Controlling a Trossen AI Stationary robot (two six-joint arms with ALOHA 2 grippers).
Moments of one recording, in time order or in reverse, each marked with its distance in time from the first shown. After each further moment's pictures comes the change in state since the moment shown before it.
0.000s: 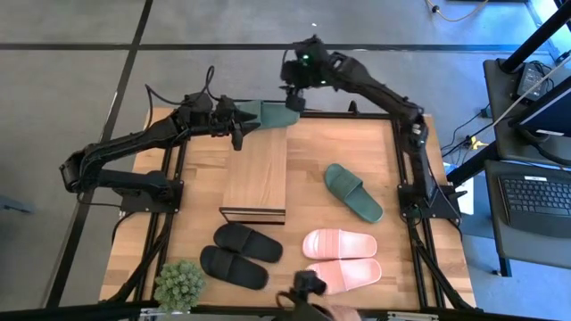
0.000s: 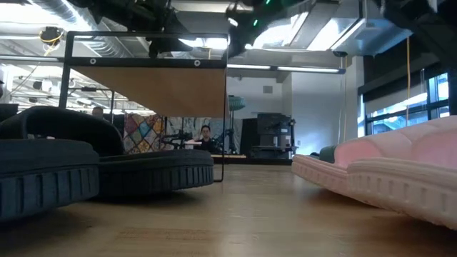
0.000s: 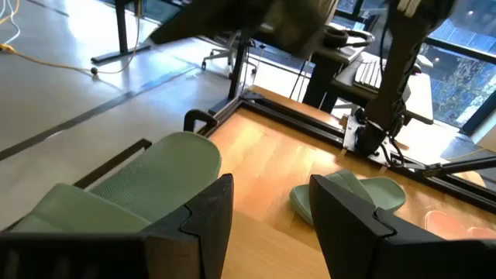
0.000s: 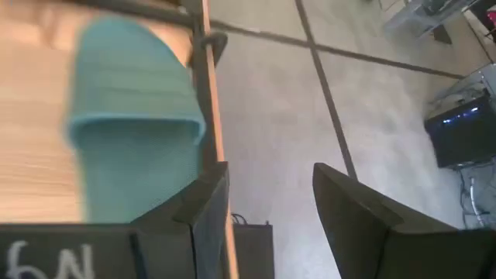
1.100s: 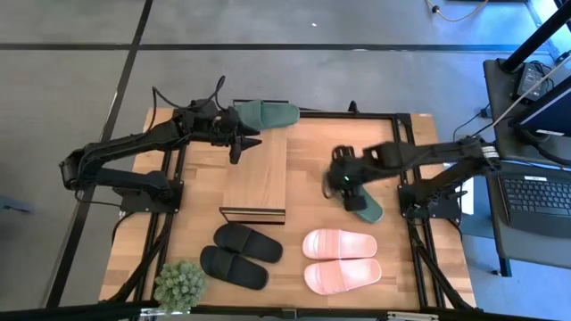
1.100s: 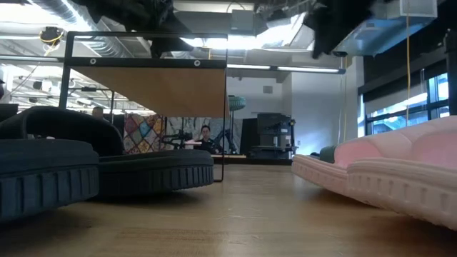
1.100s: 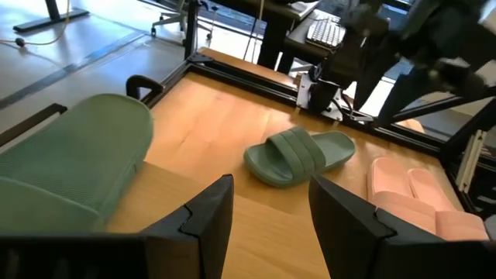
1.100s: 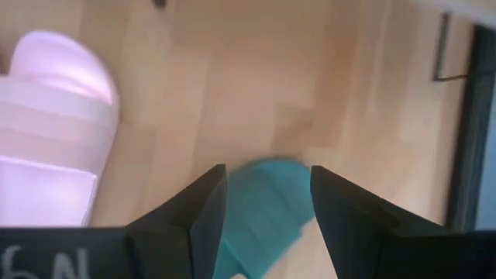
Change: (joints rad) left arm -0.074 0.000 0.000 -0.089 0.106 0.035; right arm 0.648 -0.662 -0.977 -0.215 0.183 0.398
